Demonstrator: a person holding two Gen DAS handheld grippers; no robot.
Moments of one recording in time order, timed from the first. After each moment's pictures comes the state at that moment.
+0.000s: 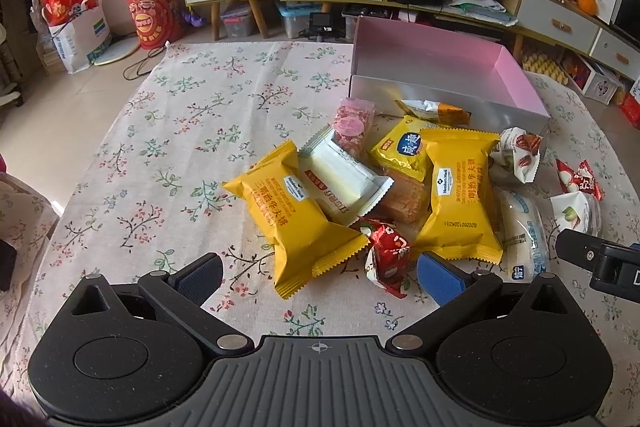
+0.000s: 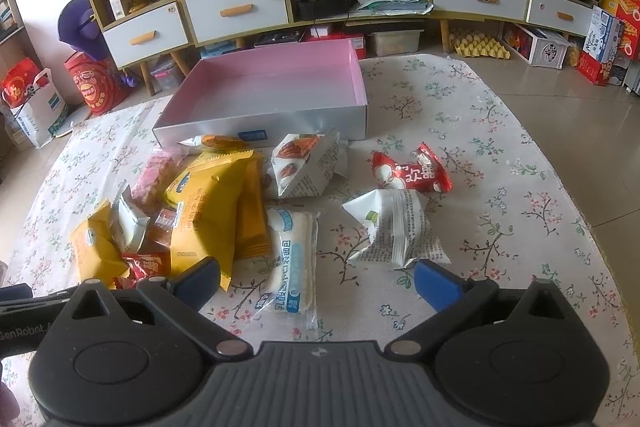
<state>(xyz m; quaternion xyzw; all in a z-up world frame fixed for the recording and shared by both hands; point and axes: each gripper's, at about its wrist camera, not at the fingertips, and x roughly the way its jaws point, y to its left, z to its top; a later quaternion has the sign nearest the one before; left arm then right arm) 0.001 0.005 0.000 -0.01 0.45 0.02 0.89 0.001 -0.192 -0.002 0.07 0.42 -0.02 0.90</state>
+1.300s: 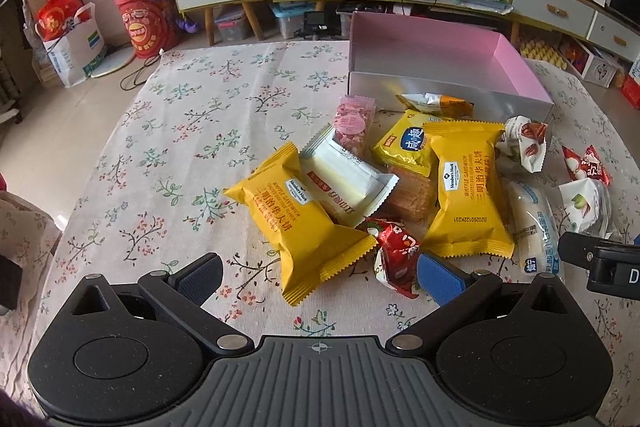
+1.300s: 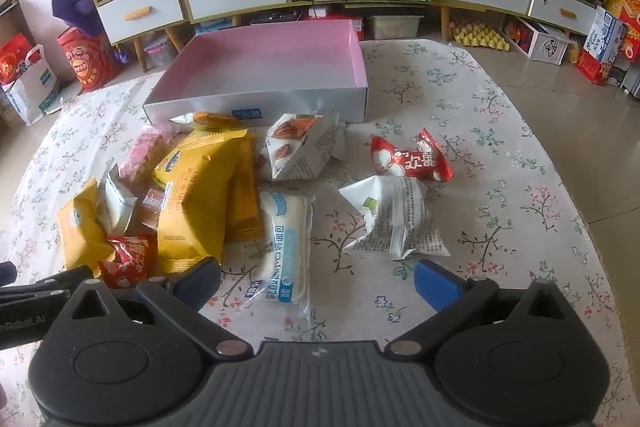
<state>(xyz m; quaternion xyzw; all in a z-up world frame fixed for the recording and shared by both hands) 0.007 0.005 -0.004 0.02 0.45 0.02 0.89 0.009 -0.187 -0.009 0.05 0.45 -0.03 0.89</state>
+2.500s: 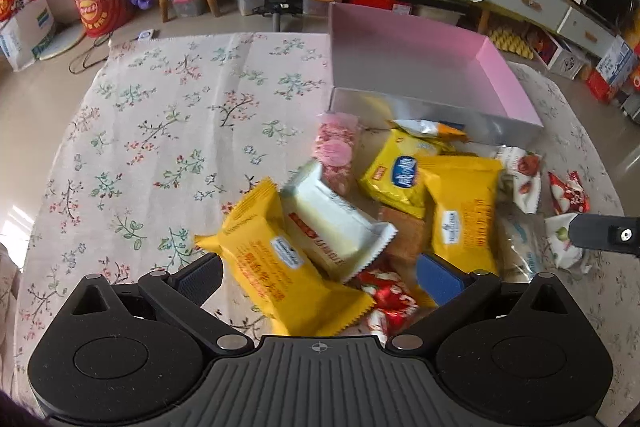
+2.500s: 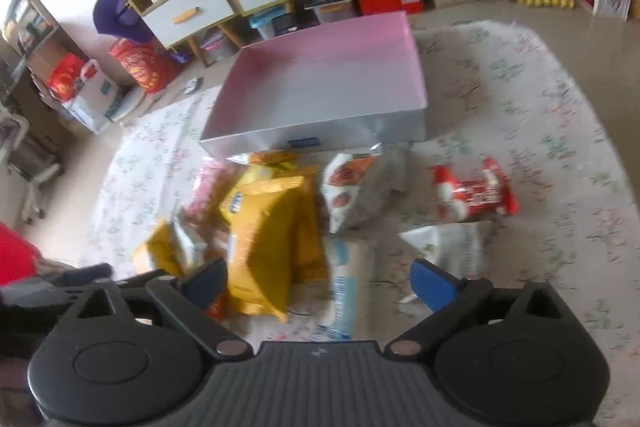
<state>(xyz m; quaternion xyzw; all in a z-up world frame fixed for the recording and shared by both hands) 0.072 0.037 -0.002 -0.03 0.50 -0.06 0.86 0.069 -0.215 0.013 0.18 0.49 0.11 0.85</state>
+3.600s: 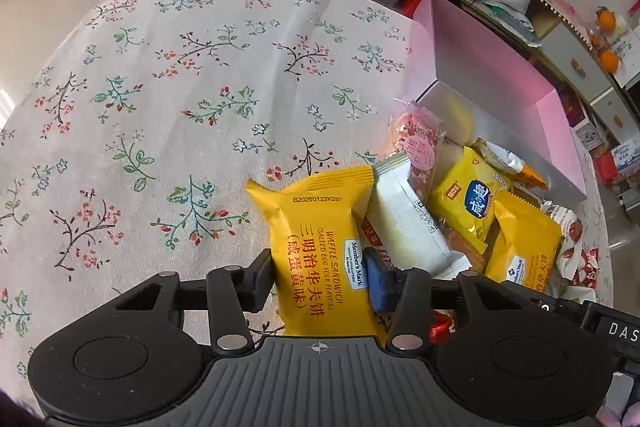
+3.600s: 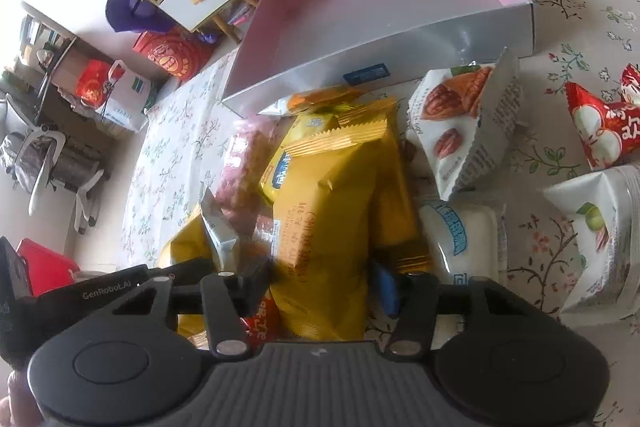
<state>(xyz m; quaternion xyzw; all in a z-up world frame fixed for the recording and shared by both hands) 0.096 0.090 -0.050 -0.18 0.53 -0.02 0.83 0.093 -0.180 -0.046 0.24 0.52 0.14 0.80</state>
